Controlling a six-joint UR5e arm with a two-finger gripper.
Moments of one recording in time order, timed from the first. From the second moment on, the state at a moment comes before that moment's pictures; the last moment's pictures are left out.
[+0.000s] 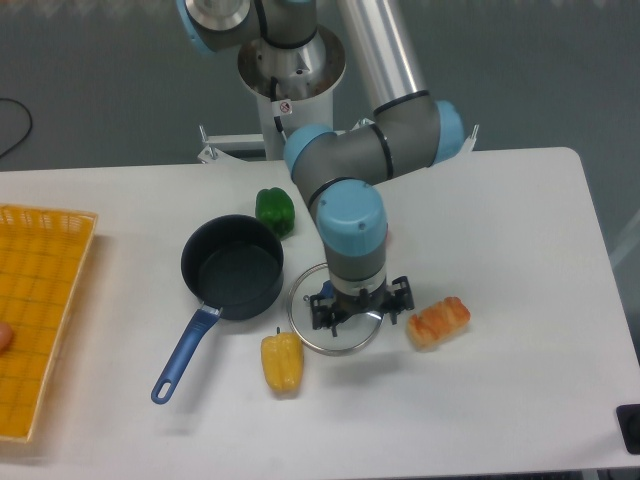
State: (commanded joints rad) arm 2.40 -2.04 -1.59 -0.95 1.62 0.11
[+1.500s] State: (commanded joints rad) arm 2.22 -2.19 -1.52 -0.95 1.67 0.02
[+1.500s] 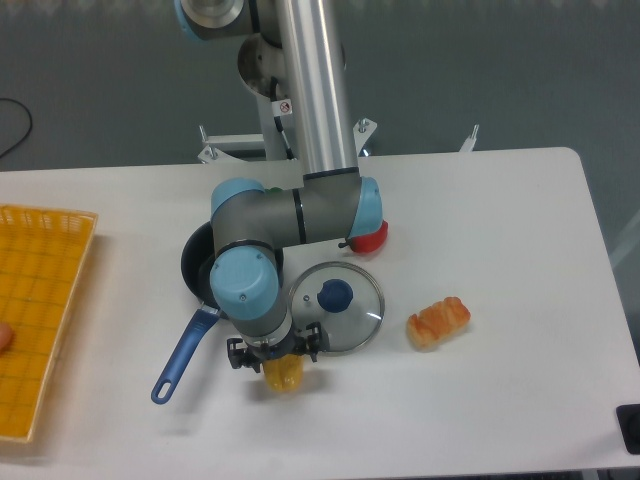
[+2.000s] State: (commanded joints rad) arm 2.22 -2.19 -1.52 -0.95 1.67 0.05
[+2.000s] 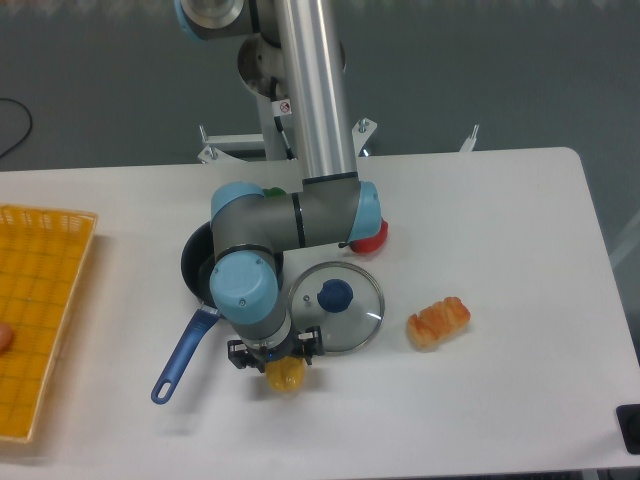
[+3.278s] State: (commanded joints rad) arm 2.30 -2.01 -1.52 -1.06 1.64 0.54
